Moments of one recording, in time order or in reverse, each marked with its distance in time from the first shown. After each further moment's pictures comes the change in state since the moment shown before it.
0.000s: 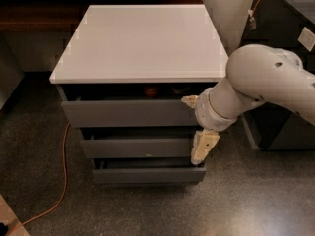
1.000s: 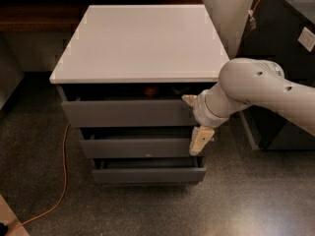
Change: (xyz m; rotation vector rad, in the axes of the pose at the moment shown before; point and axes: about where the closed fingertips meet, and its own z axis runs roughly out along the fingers) arm 0.033 -0.041 0.048 0.063 0.012 -0.021
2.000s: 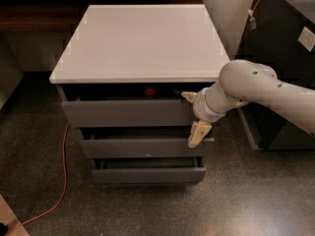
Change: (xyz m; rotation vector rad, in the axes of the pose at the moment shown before) arm 0.020 -0.032 0.034 0.025 -0.050 -0.012
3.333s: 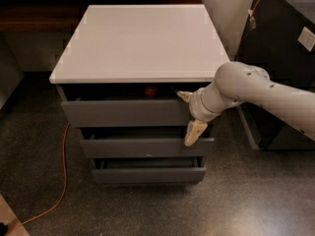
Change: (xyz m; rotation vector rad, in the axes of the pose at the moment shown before) arm -0.003 -0.010 0.020 0.007 -0.024 -0.038
